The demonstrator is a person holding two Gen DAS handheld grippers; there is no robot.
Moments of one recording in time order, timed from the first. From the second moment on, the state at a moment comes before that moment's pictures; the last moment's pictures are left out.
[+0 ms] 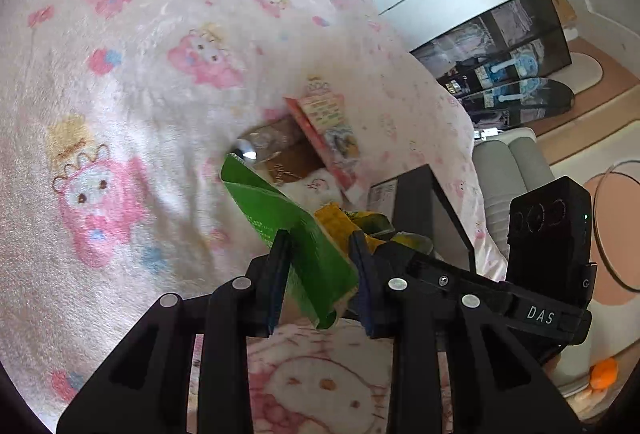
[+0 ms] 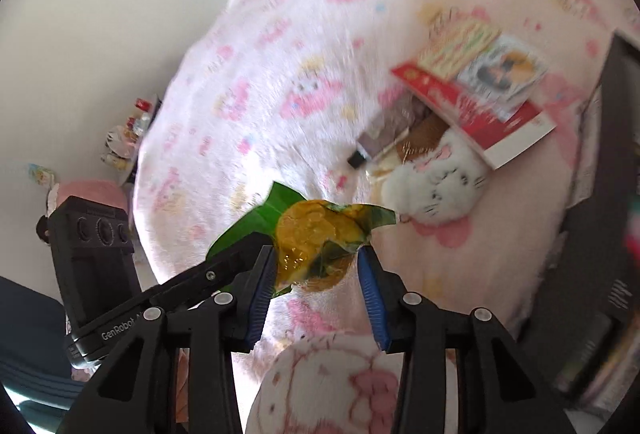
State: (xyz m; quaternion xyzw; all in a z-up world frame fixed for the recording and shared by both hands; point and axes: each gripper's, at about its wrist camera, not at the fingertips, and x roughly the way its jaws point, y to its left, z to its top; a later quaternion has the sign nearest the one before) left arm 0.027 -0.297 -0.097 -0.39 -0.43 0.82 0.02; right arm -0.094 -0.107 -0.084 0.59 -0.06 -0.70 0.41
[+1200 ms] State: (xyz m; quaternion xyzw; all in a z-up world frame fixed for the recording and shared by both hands) left arm -0.139 0.036 -0.097 -0.52 -0.24 0.81 0.17; right arm -0.150 0.248 -0.082 0.51 -0.17 -0.82 0.20
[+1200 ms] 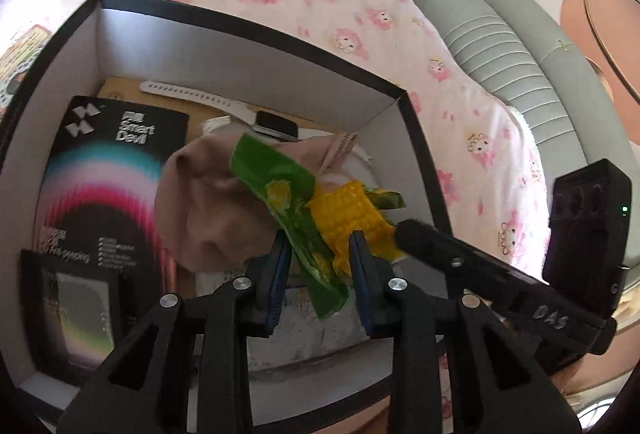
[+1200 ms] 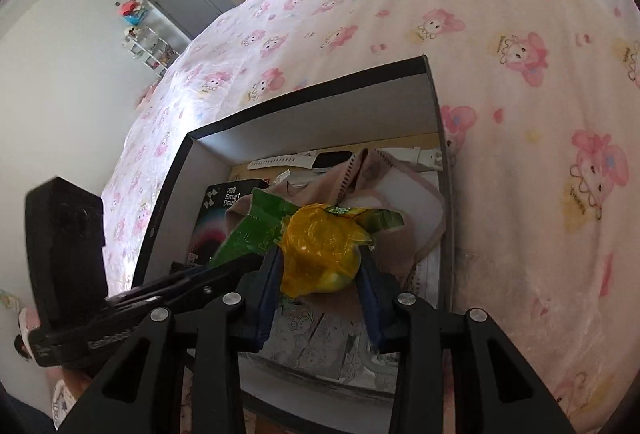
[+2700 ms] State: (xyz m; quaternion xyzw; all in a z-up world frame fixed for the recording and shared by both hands) left arm -0.142 0.073 -0.109 -0.54 -0.22 0.80 0.16; right arm -0.141 0.257 -0.071 0.49 -0.09 -0.86 0.11
